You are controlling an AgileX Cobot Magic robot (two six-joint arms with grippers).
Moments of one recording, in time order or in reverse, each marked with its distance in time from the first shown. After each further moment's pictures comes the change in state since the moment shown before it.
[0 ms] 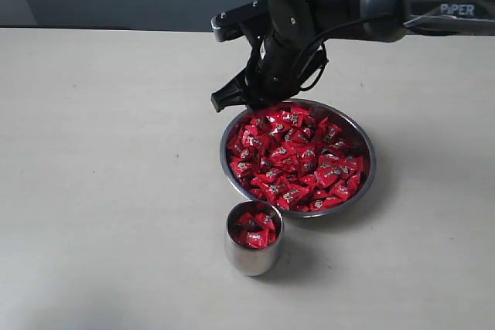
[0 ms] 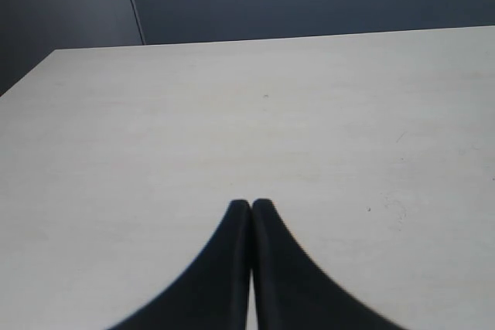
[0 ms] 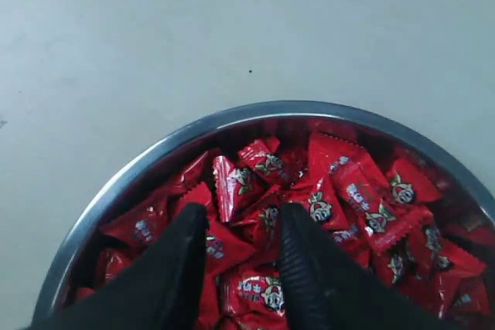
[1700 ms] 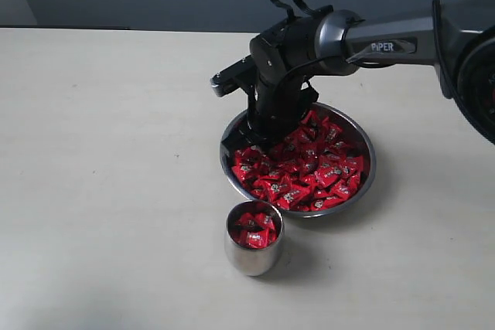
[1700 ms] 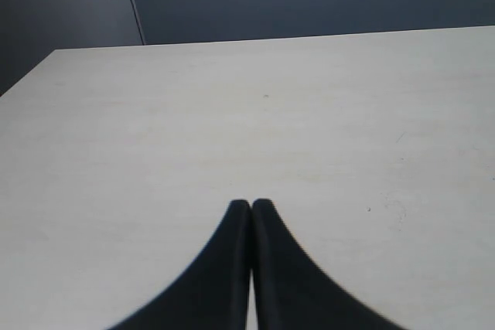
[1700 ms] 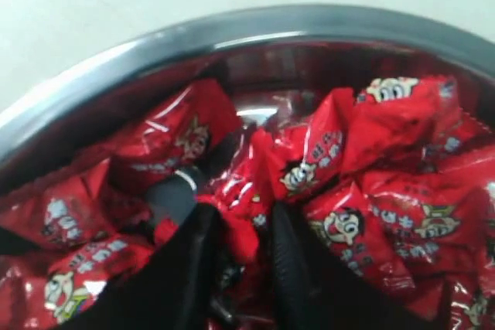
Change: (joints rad) left arm 0.000 0.000 0.000 0.000 0.000 0.000; right arm 0.000 0.185 -0.053 -0.010 0.079 -0.116
